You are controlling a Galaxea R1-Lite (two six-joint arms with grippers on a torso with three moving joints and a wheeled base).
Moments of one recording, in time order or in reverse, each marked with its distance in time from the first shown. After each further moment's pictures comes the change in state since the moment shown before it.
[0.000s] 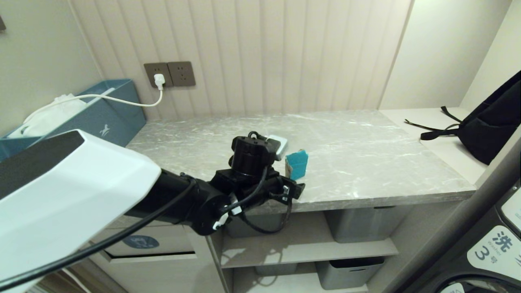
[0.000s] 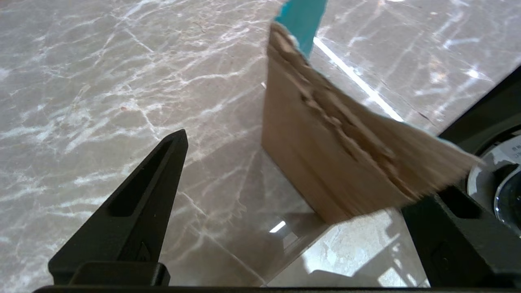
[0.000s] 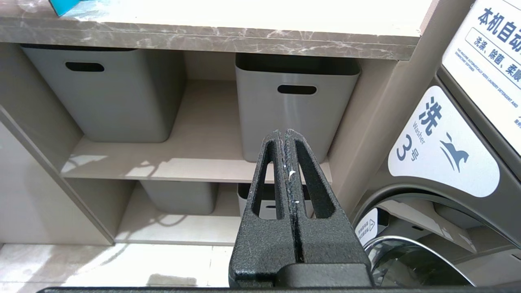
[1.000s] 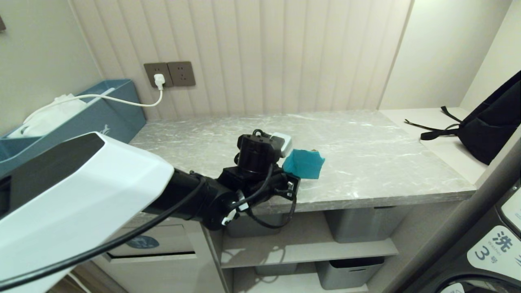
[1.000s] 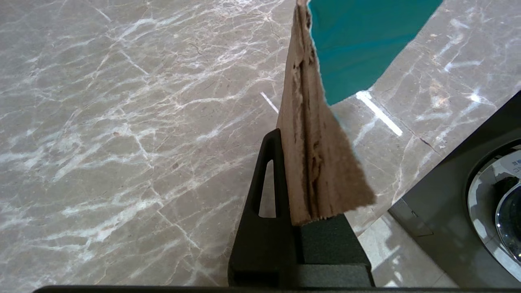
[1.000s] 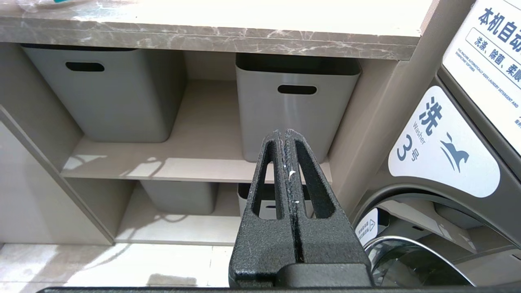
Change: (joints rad) left arm 0.001 0.042 -0.066 -0.002 -0.001 -0.004; right arm 0.000 0.000 0.000 0.000 0.000 0.000
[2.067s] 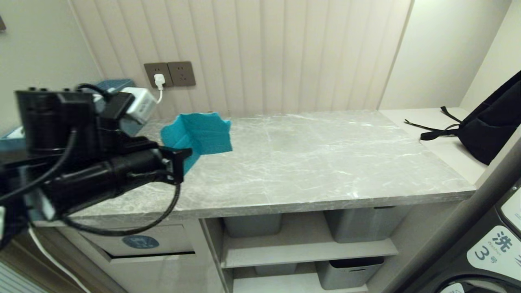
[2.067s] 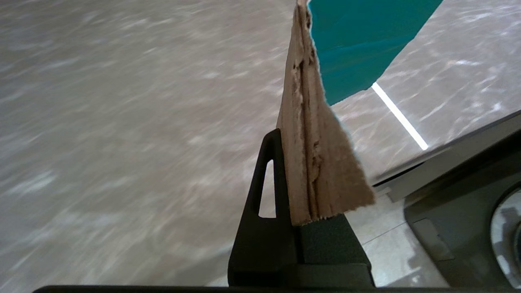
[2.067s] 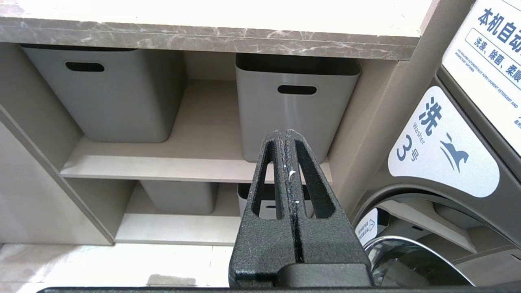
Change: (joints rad) left arm 0.303 -0.719 0.495 0.140 -0.040 0.009; right arm 0.000 0.000 0.000 0.000 0.000 0.000
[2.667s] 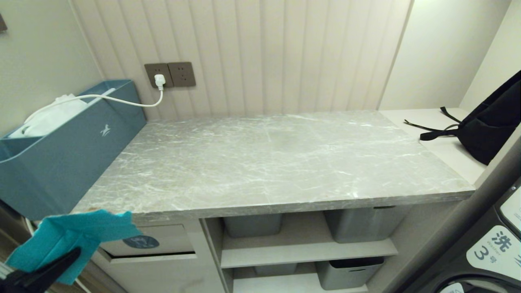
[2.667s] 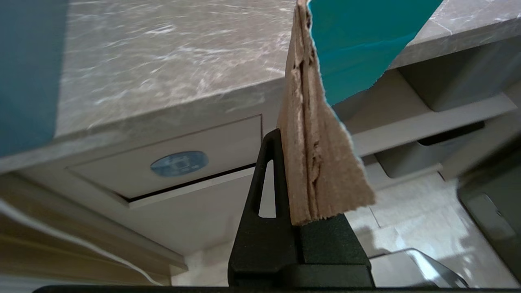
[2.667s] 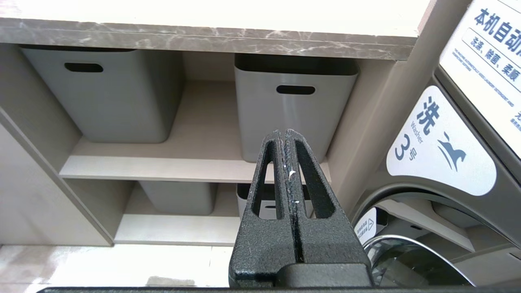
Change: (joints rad) left arm 0.359 -0.714 0.641 0.034 -0.167 0.107; right arm 0.000 0.000 0.000 0.000 0.000 0.000
